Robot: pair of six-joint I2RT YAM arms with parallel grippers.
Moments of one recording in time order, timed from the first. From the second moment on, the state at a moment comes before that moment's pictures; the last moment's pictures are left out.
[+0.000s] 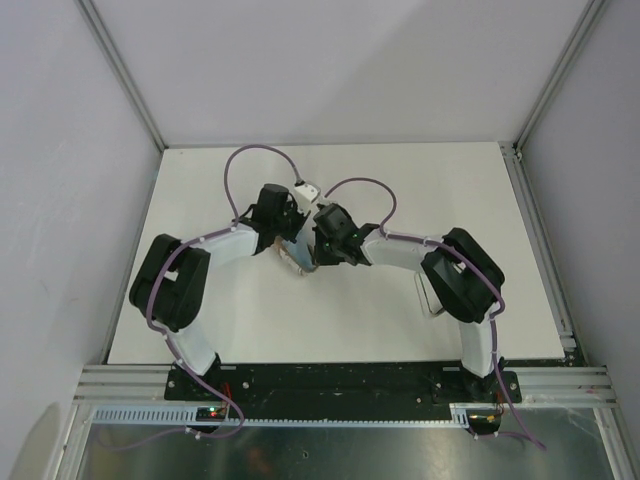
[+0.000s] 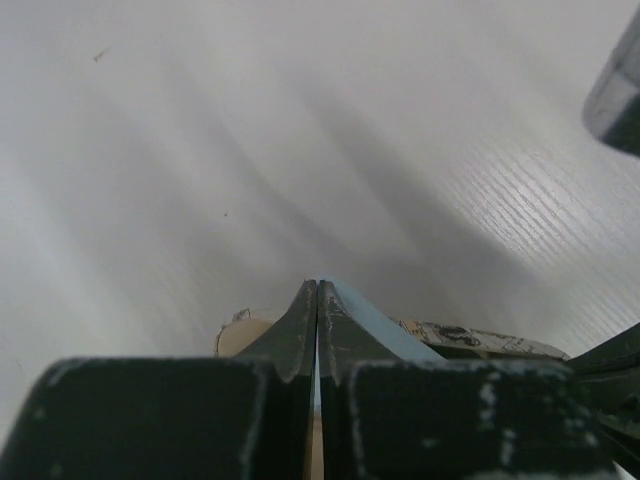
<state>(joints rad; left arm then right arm) -0.44 1.74 1.00 0.06 0.14 0.25 0.82 1.98 1.31 -0.18 0.00 0.68</state>
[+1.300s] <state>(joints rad) -0.38 1.32 0.63 0.17 0.11 -0.07 0.74 2.05 1.48 -0.28 -0.04 0.50</state>
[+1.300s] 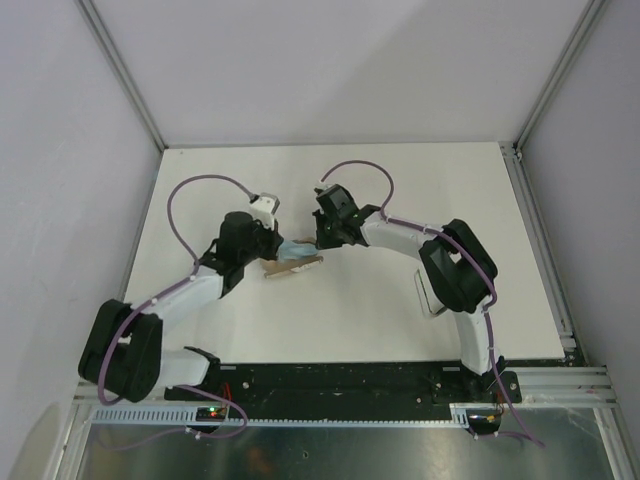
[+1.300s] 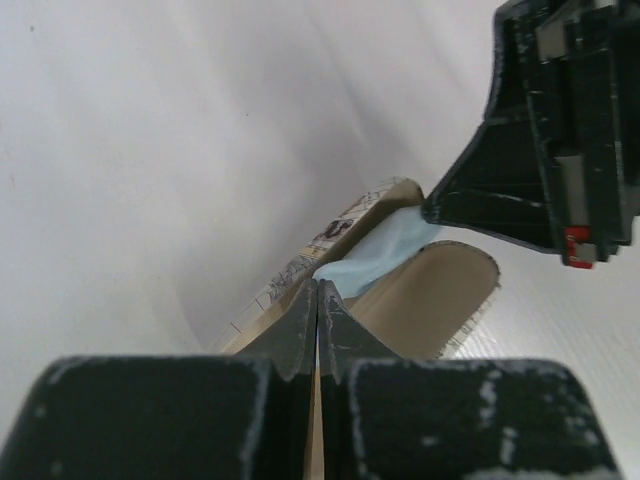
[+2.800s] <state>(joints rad) -0.28 1.34 0.54 0.14 0.03 -0.31 0.74 2.09 1.59 -0.32 -0.10 0.43</state>
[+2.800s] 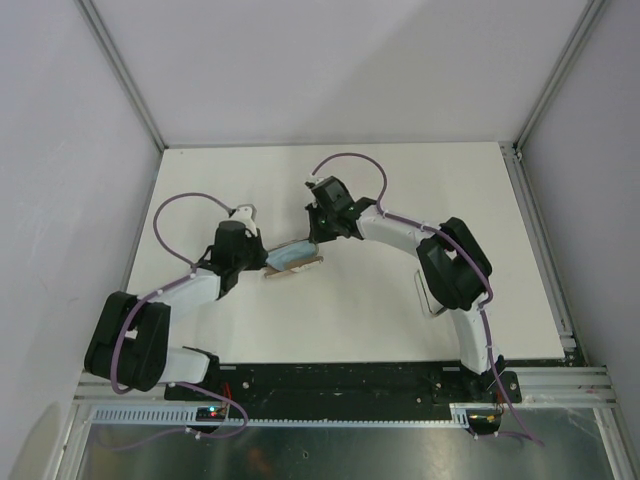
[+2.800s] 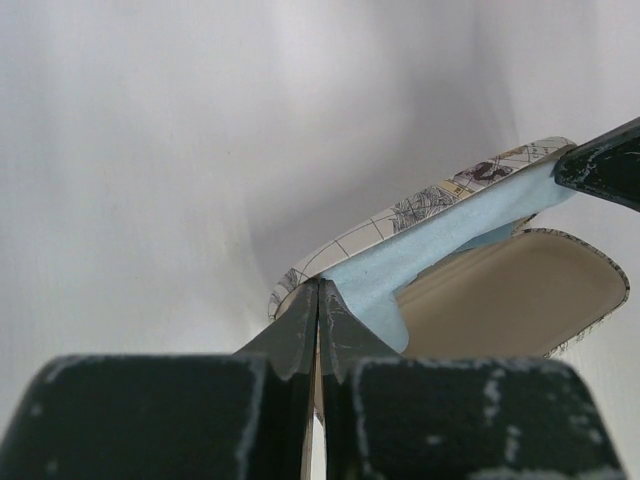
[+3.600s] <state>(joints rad) -0.26 1.45 0.62 0.15 0.00 -0.31 0.72 2.17 1.68 -0.35 -0.12 0.41</state>
